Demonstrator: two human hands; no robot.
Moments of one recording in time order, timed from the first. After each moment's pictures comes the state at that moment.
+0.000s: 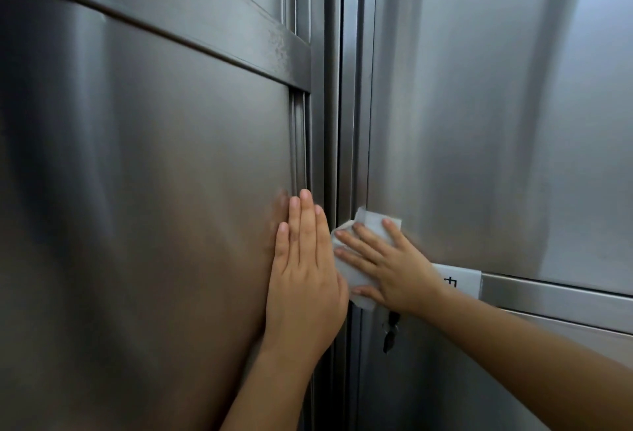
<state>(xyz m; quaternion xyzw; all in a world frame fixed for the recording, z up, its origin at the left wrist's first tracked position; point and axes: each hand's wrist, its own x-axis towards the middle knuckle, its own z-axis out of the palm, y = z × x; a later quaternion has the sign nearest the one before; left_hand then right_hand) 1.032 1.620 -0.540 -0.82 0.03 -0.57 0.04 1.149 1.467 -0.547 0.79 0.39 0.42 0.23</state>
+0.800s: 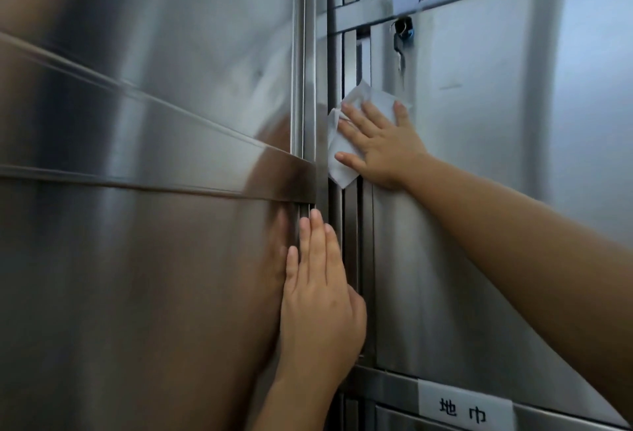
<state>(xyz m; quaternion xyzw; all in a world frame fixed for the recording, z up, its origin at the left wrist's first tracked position) 1.061 1.610 -0.449 -0.77 0.04 -0.63 -0.06 1.153 1.502 -0.259 0.81 0.20 0.51 0.18</state>
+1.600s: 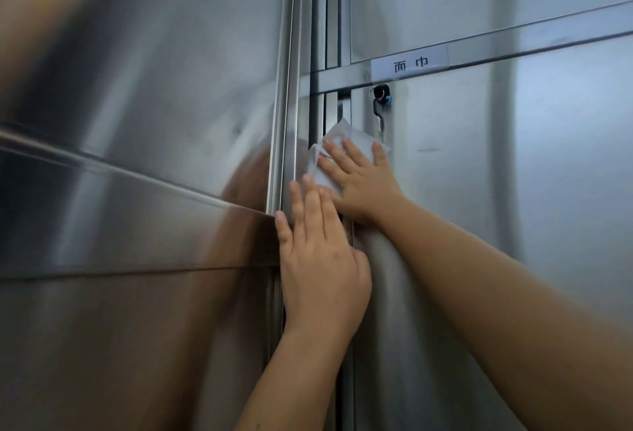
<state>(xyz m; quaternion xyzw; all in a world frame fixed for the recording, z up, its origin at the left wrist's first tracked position) 1.083 1.583 -0.346 -0.67 0.02 -0.74 -0.06 1.155 1.507 -0.232 0.82 0.20 0.52 0.15</state>
